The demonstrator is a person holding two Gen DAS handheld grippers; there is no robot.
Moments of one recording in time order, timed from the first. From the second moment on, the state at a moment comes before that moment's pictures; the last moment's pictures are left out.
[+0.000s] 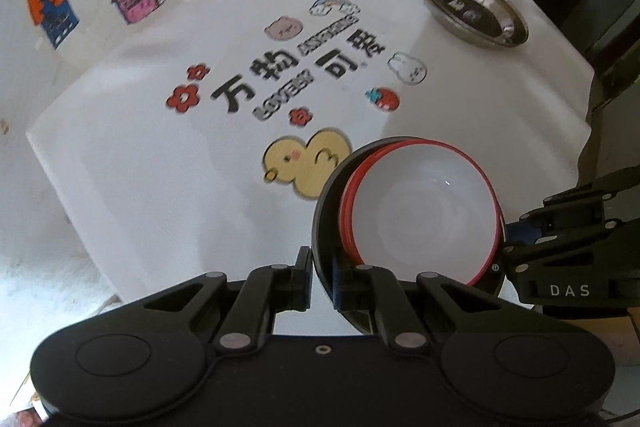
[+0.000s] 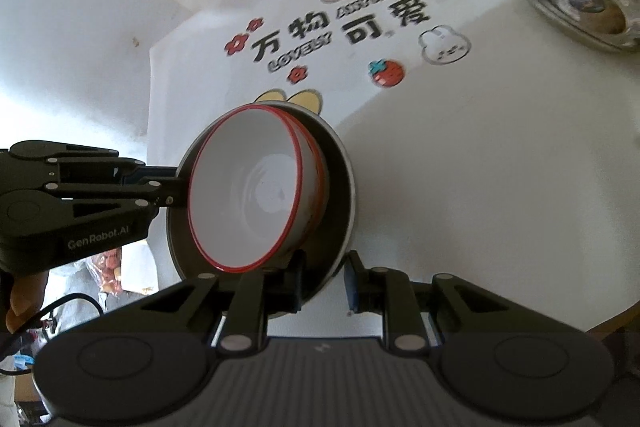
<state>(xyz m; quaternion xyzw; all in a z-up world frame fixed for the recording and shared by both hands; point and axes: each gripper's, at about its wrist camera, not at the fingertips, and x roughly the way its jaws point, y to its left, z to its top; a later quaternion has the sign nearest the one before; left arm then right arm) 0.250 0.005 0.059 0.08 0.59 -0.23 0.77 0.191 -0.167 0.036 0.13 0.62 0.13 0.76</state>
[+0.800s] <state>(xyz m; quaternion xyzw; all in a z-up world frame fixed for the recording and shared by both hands) 0.317 -0.130 0.074 0.09 0.55 -0.29 0.77 0.234 -0.304 0.059 0.18 0.58 0.06 0.79</state>
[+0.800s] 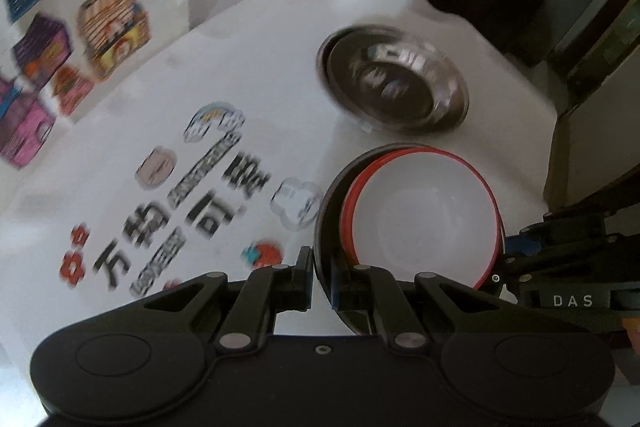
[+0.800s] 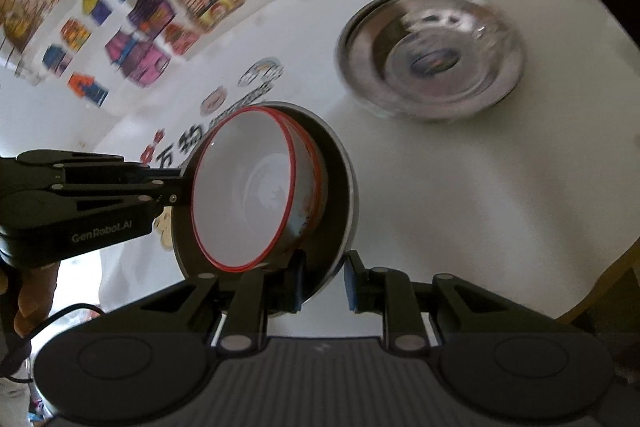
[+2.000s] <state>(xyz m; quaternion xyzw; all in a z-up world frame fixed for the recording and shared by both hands) 0.428 -0.241 0.053 0.07 0.52 -0.30 0.80 0.322 -0.396 0.056 0.19 0.56 0.00 0.80</state>
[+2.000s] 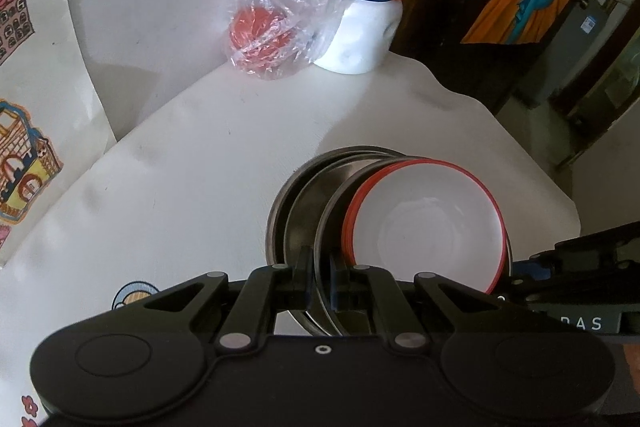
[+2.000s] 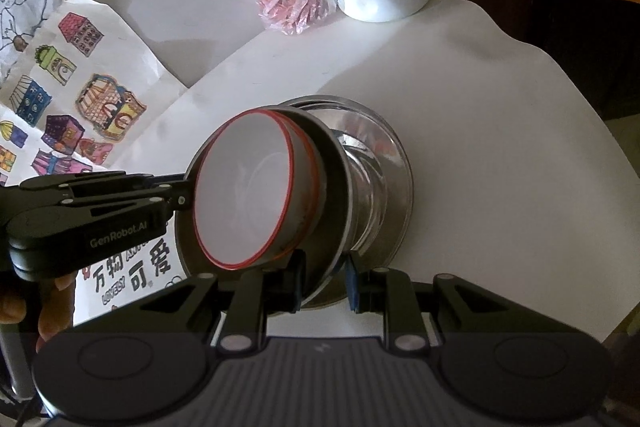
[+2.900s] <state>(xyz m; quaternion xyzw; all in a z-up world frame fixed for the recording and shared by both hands) 0.445 -0.249 0.031 0.04 0.53 -0.28 0.80 0.340 -0.400 0.045 0.17 0.56 -0.01 0.81</state>
